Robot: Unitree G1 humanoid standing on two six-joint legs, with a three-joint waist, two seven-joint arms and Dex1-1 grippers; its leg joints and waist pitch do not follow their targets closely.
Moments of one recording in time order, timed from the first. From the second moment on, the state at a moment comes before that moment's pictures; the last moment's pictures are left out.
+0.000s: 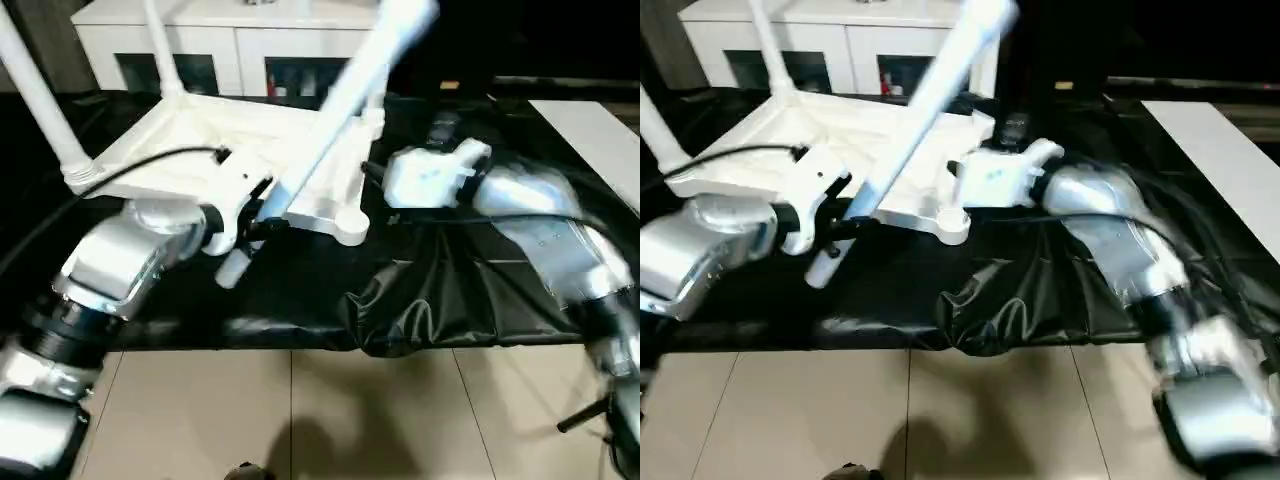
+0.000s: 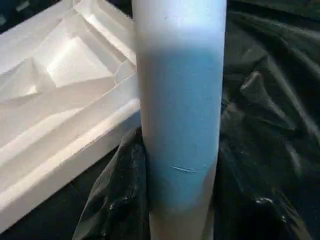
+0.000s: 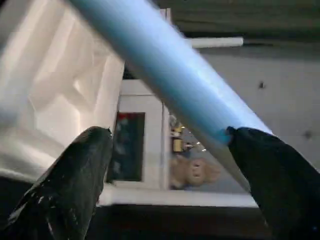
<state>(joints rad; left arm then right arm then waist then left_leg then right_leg) -0.73 0.66 -0.34 0.02 -0.30 0.81 -0.62 -0.94 -0.58 0.44 0.52 -0.60 -0.47 0.33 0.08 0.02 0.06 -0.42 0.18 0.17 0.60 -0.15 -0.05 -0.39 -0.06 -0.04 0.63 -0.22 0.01</state>
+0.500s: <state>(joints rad) -0.73 0.71 -0.41 -0.04 -0.24 0.84 -0.74 -1.19 -0.50 0.64 0.97 -0.92 -0.58 -0.07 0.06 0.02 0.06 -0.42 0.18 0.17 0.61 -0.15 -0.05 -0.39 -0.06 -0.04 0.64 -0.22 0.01</state>
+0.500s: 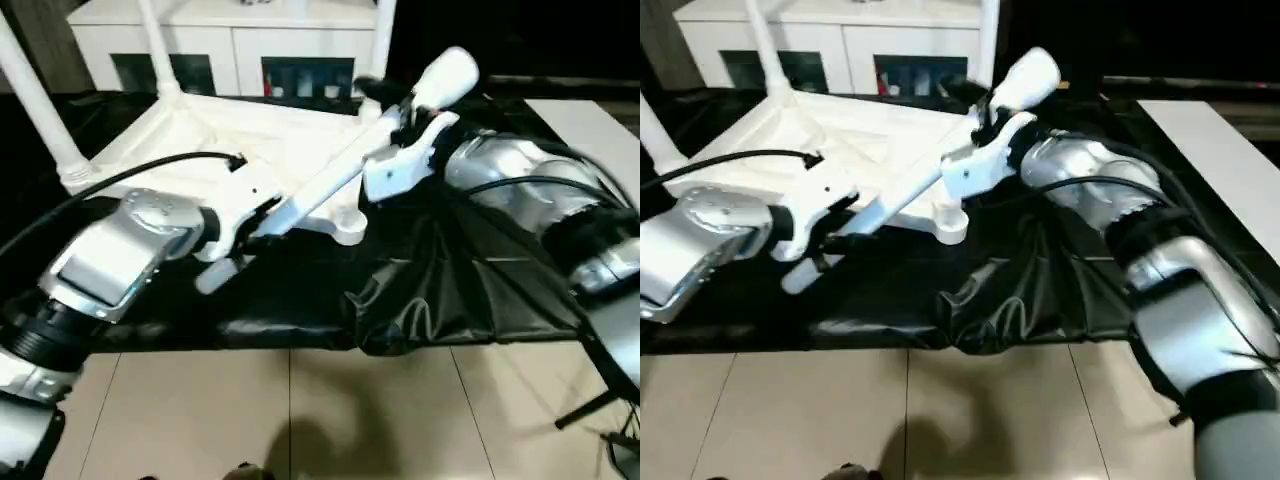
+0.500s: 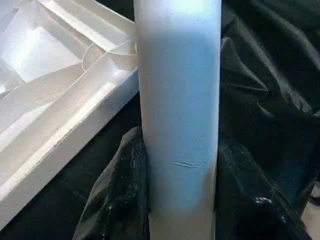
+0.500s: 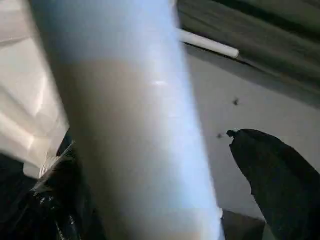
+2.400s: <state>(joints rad) -0.64 0.31 0.16 0.02 -0.39 0.60 -0.42 -0.89 -0.23 -0.09 0.88 0.36 0.23 1.12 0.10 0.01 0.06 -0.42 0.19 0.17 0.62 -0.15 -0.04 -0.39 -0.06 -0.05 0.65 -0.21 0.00</state>
